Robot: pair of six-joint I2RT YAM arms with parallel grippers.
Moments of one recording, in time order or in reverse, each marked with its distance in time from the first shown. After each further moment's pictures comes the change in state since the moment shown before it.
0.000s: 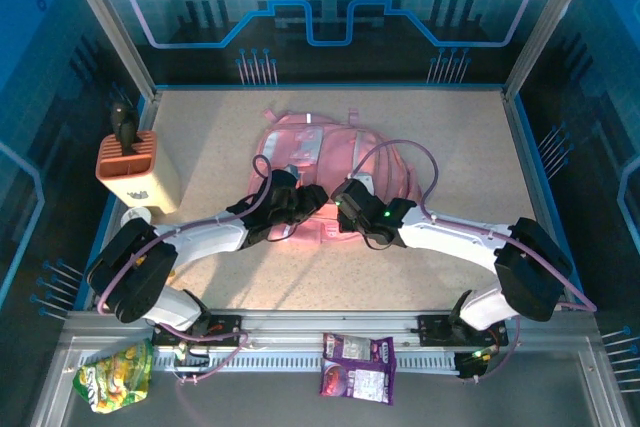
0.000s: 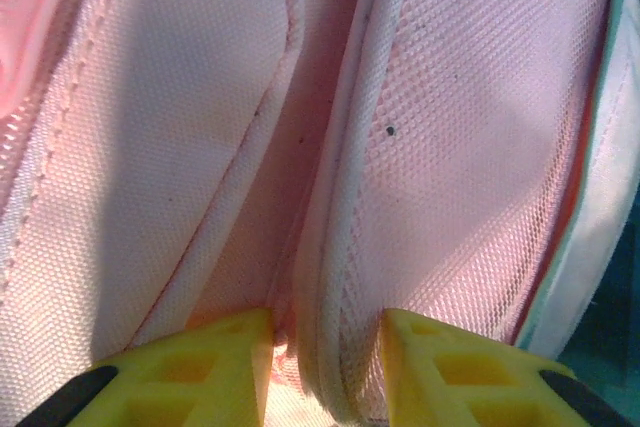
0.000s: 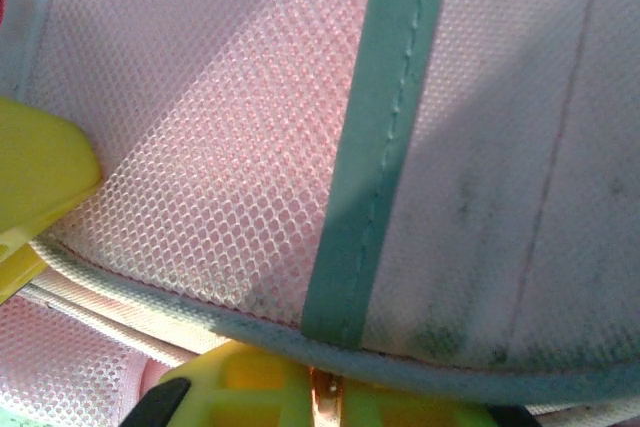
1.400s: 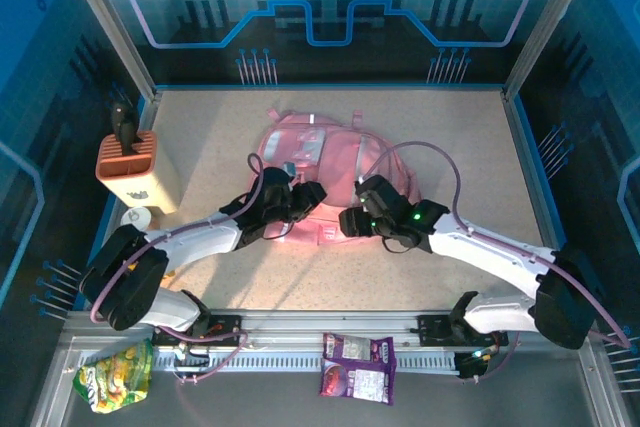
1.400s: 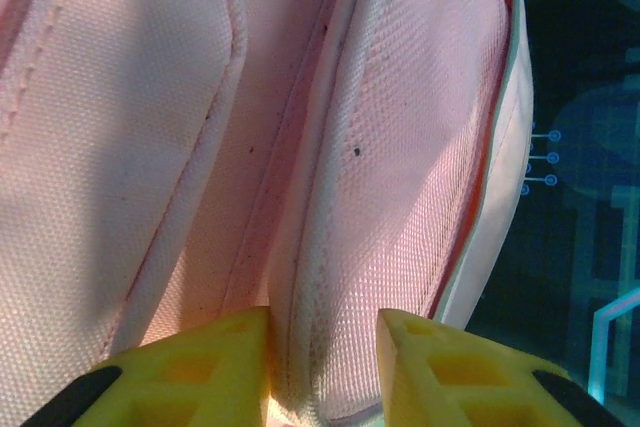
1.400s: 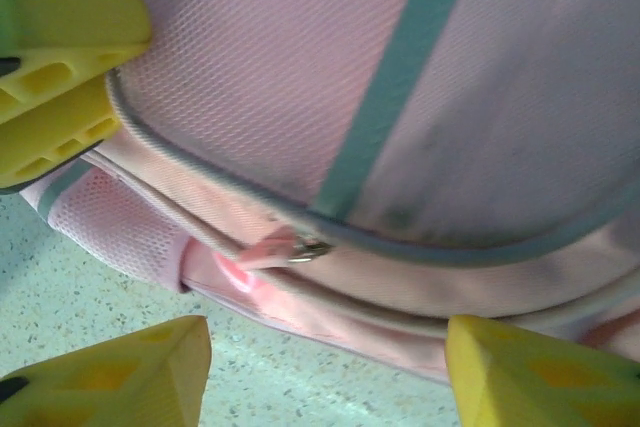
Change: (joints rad) left arm 0.017 -0.045 -0.013 0.031 0.082 -0.035; right arm -0.044 -0.195 -0.060 -0.087 -0.216 -0.109
